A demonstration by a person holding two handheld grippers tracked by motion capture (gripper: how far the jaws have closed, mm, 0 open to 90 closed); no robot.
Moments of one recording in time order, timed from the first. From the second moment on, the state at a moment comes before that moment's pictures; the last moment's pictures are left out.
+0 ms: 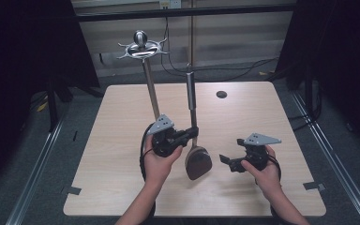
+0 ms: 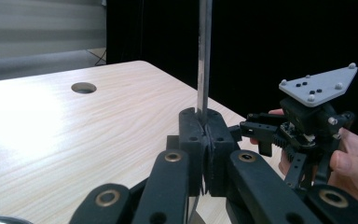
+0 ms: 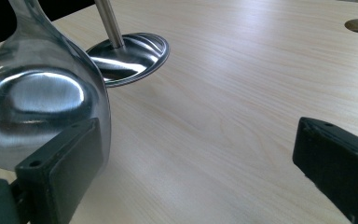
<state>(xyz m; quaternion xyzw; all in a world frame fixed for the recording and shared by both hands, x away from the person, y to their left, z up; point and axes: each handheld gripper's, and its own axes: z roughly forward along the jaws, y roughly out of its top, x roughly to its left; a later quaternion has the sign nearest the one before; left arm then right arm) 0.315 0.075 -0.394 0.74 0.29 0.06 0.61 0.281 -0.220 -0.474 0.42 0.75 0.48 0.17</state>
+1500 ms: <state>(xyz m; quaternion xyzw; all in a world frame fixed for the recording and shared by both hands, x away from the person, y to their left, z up) 0.329 0.102 -0.373 0.71 0.34 0.13 0.61 0.281 -0.219 -0.472 0.42 0.75 0.48 0.18</state>
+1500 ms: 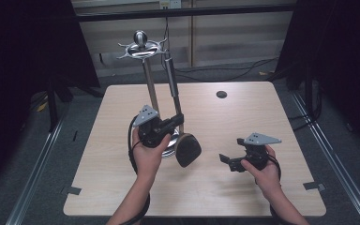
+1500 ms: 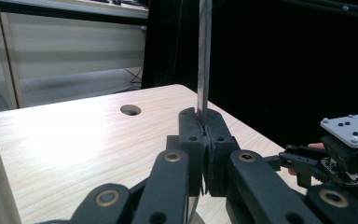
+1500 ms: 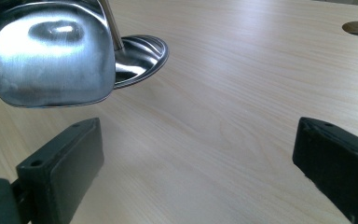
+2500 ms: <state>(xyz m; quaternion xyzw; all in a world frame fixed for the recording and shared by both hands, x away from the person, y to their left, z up) 0.338 0.118 -0.379 0.71 0.35 0.16 0.60 0.281 -0.220 -0.474 0.42 0.75 0.48 0.18</state>
